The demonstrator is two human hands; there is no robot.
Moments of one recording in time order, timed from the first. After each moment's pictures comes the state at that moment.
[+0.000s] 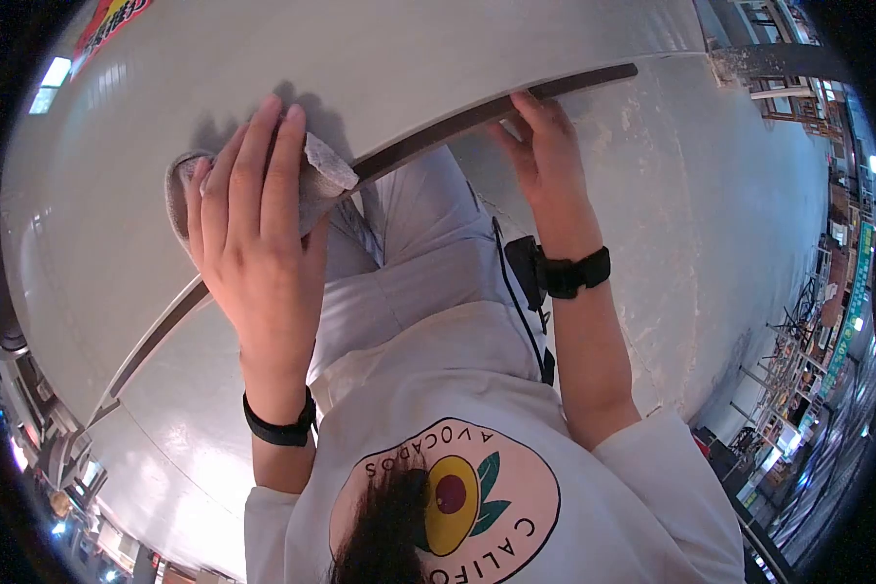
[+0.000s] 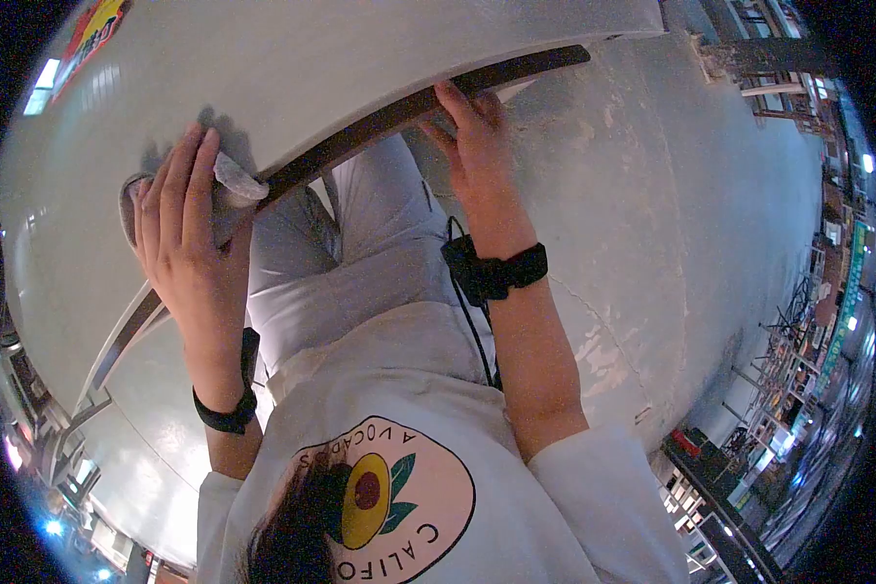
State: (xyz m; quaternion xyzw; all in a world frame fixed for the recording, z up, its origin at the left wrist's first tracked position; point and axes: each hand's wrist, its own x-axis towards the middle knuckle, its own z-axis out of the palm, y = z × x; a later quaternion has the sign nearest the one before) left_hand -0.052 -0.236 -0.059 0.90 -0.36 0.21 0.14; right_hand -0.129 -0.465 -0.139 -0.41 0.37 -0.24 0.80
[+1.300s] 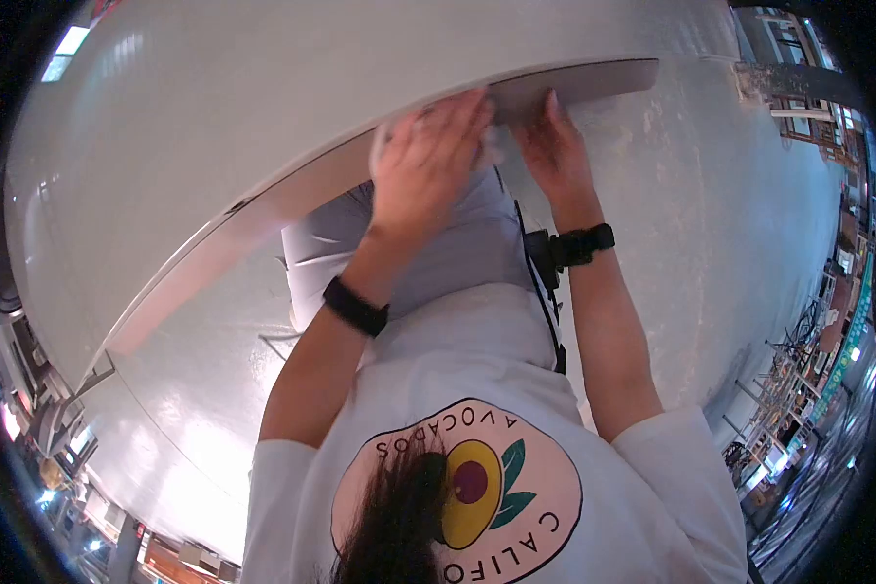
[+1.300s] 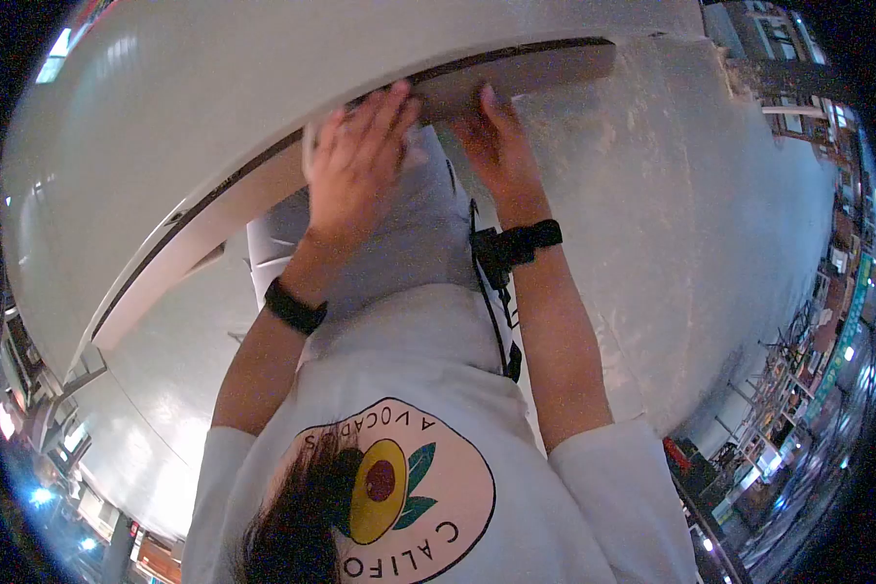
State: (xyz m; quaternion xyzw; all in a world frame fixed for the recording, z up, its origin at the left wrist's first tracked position) left_hand -0.081 -0.302 -0.187 0.85 -0.47 0.16 0.16; right_hand -0.151 -0.481 -0.215 -0.26 0.24 -0.18 0.92
